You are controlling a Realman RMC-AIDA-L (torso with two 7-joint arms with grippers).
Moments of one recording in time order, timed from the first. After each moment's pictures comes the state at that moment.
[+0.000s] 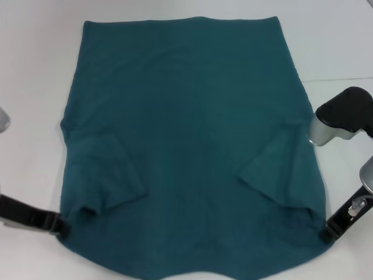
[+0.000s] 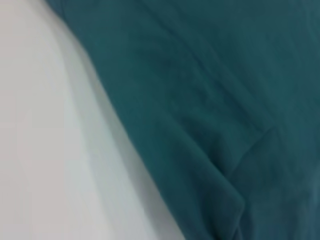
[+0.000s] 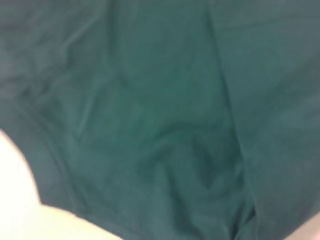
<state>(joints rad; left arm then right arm) -0.55 -2.13 0.96 1.22 2.67 1.62 -2.61 0.61 2.08 -1.24 -1.20 -2.78 -1.68 2.55</state>
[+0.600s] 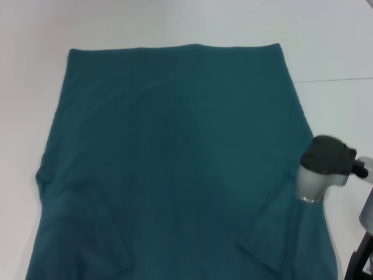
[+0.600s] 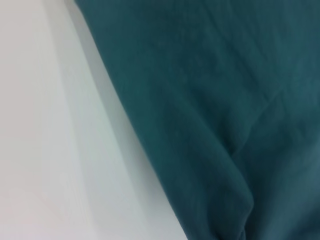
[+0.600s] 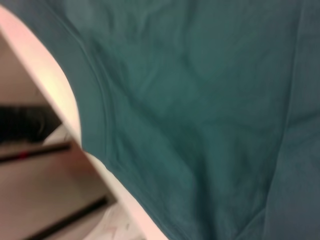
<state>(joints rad) -0.56 -2.09 0.87 1.24 2.79 2.05 -2.56 0.66 2.07 -1.34 -1.13 -2.66 -1.99 2.41</state>
